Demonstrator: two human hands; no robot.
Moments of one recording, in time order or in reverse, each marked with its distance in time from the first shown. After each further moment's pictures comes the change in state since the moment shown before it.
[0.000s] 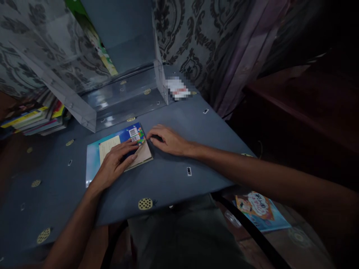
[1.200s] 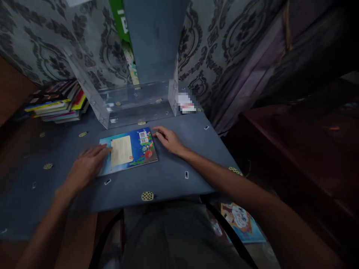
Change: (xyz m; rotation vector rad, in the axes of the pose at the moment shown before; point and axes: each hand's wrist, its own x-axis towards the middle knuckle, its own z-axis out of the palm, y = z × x) left_hand -0.081 -0.049 -0.059 0.565 0.037 -0.113; right_hand 0.019 0.012 0.013 0.164 0.102 0.264
